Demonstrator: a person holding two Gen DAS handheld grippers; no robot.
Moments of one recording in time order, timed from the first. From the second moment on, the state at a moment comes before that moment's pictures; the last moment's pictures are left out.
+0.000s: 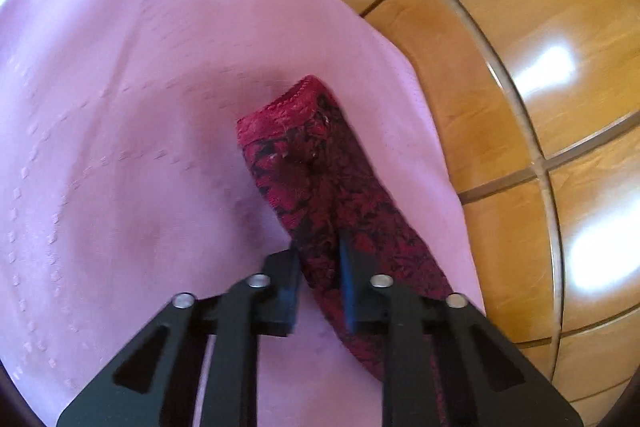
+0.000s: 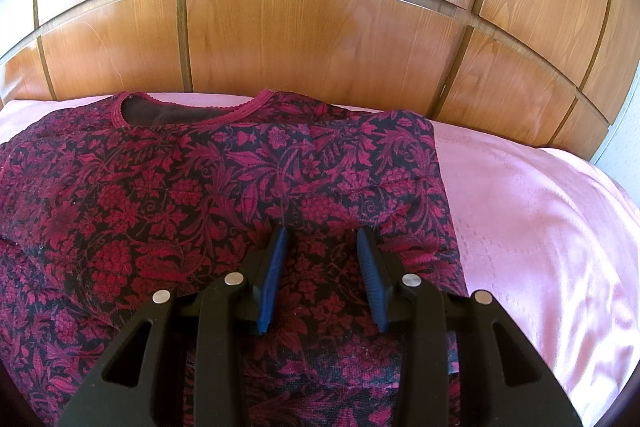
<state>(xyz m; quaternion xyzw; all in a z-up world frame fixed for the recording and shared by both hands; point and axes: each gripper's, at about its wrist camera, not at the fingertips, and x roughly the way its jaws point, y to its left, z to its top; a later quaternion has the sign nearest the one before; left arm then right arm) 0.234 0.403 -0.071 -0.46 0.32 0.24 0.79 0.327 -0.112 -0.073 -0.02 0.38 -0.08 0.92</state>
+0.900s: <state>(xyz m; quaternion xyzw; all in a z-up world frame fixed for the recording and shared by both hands) 0.297 0.016 -0.033 -0.15 0.41 -0.10 0.89 0.331 -0.121 -0.071 0.01 0.37 -0.07 0.92</state>
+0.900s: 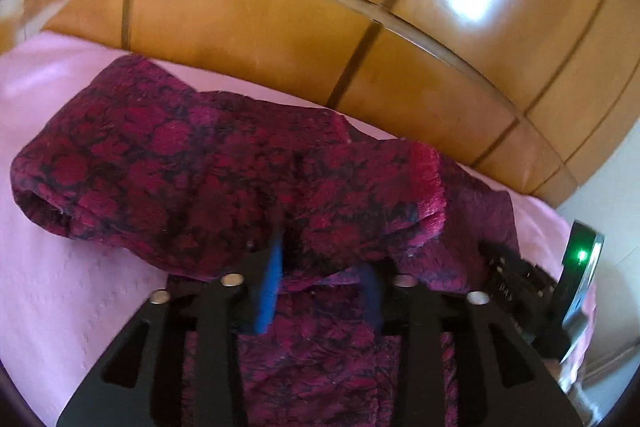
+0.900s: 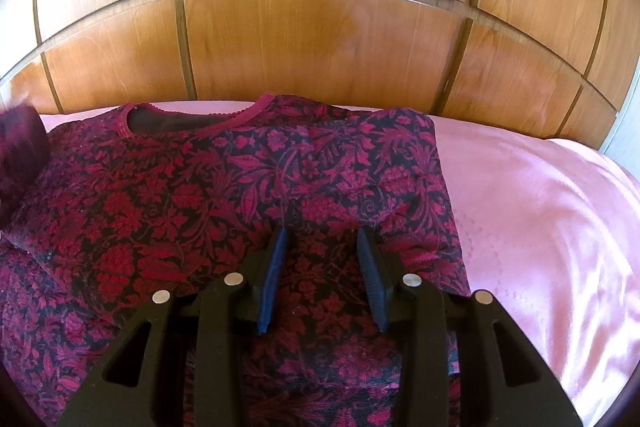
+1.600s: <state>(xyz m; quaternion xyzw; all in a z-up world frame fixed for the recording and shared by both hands) 0.201 0.037 -0.058 -0.18 0.40 -0.09 0.90 0.340 -0.024 -0.014 0.15 0.42 0.18 0.88</state>
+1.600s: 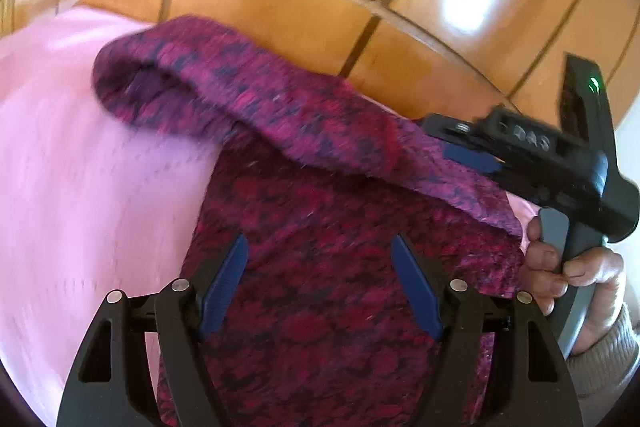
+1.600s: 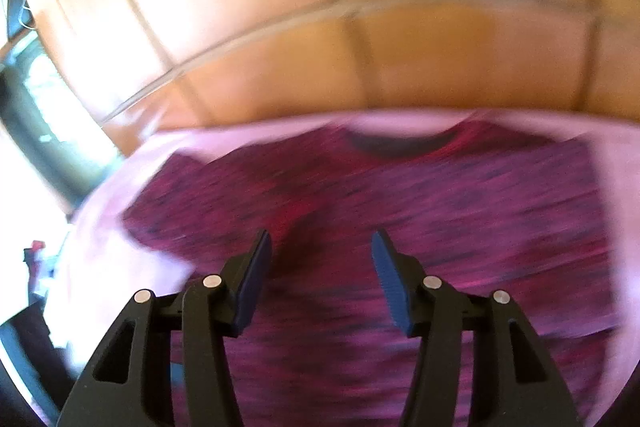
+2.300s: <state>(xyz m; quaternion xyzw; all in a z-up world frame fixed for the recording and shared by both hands) 0.255 0.097 -0.062 -0.21 0.42 0.07 0.88 0.307 -0.060 0.094 0.08 0.26 0.09 0.96</state>
